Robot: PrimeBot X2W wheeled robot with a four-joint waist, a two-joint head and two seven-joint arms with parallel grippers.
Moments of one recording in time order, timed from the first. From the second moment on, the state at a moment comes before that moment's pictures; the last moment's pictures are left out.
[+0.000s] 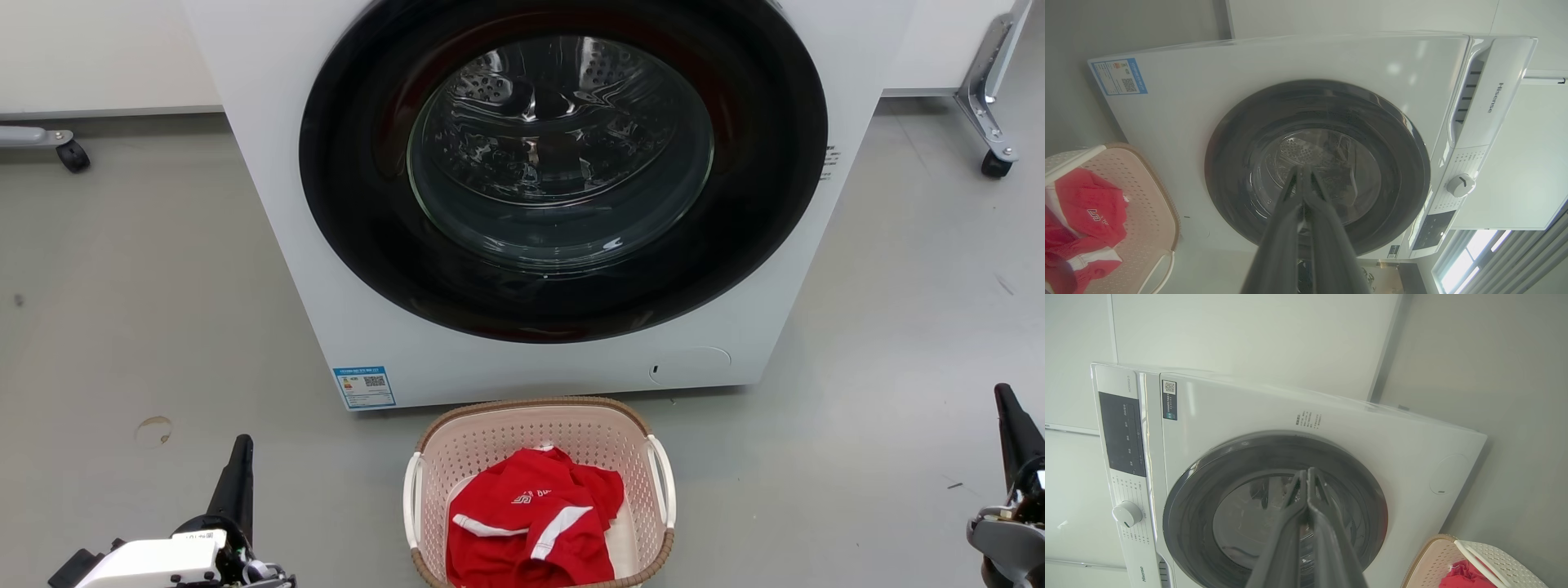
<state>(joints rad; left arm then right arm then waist) -0.05 0.06 0.05 0.27 -1.64 -0.12 0.09 -0.06 -0.03 -0.13 0.28 1.60 0.13 0.11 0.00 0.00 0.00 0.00</state>
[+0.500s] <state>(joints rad) -0.05 0.06 0.06 0.27 -1.64 -0.12 0.09 -0.06 -0.03 -0.13 0.28 1.60 0.13 0.11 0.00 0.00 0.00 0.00</state>
